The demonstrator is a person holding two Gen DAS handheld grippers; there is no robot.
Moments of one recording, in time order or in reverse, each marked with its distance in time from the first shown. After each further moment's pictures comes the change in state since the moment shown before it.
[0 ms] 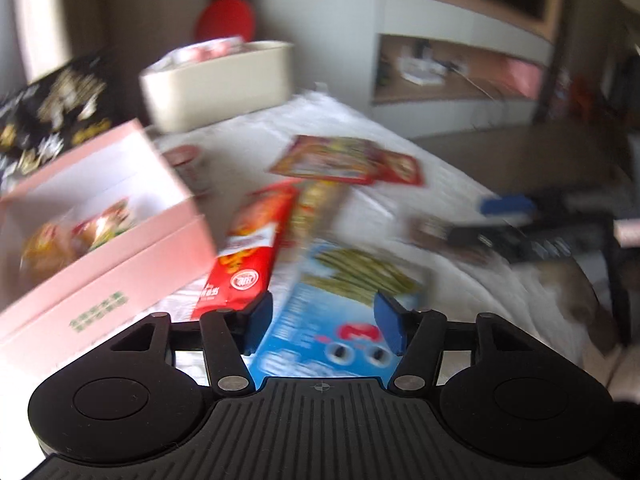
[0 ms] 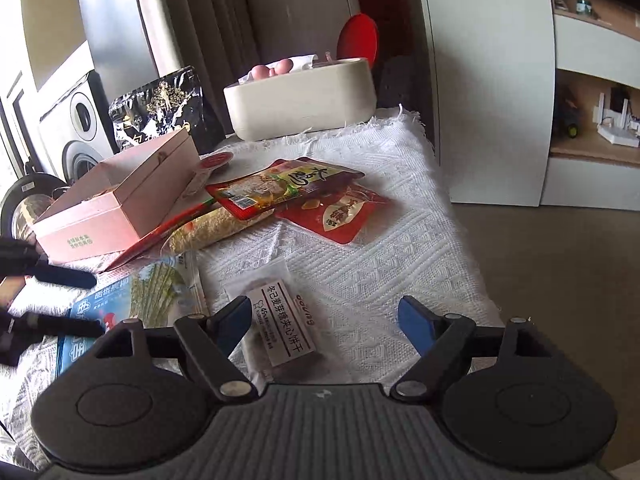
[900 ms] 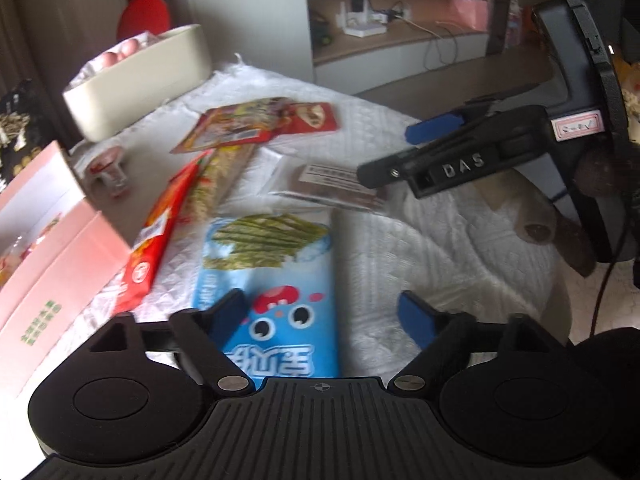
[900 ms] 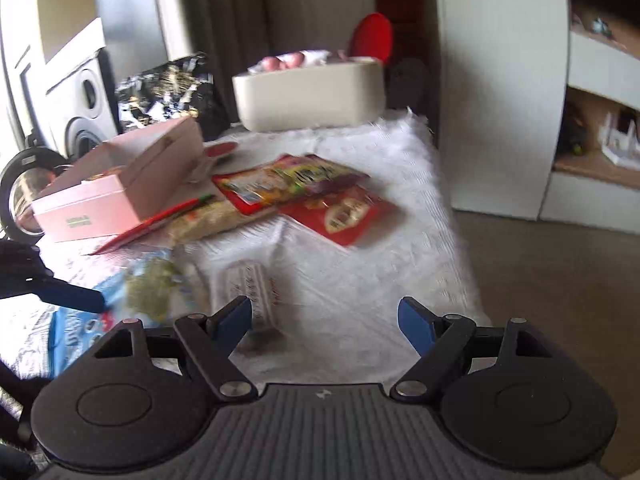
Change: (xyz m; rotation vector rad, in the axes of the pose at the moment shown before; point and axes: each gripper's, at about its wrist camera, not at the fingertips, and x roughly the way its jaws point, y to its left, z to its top) left arm 0.013 -0.071 -0.021 0.280 0.111 -0.058; right arm 0.004 -0.005 0.002 -0.029 0.019 -0.013
